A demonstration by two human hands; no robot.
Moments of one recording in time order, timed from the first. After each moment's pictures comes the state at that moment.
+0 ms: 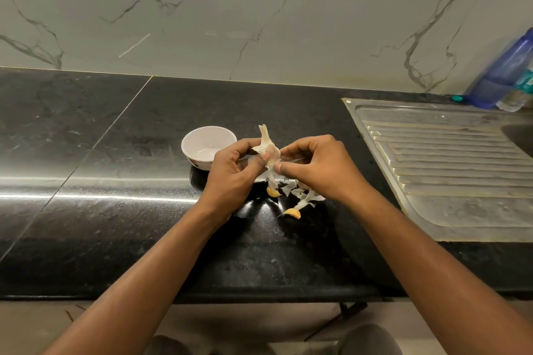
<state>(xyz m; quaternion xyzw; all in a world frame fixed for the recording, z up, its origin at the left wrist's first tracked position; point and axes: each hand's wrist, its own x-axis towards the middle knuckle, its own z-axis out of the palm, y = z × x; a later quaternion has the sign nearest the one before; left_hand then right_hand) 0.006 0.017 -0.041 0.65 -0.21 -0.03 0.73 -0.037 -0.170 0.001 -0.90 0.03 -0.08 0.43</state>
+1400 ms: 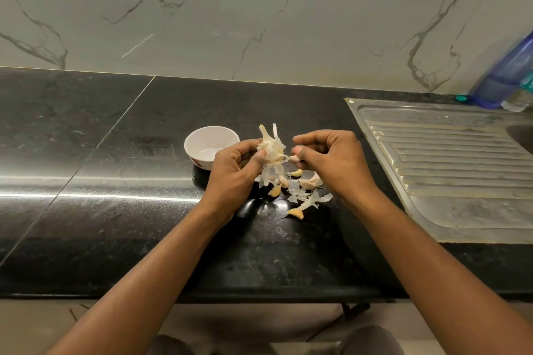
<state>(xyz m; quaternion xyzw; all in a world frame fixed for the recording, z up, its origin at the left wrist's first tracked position) 0.011 0.017 -0.048 0.67 -0.19 -0.02 0.72 -0.036 -0.174 -0.001 -0.82 0.08 -0.15 0.55</state>
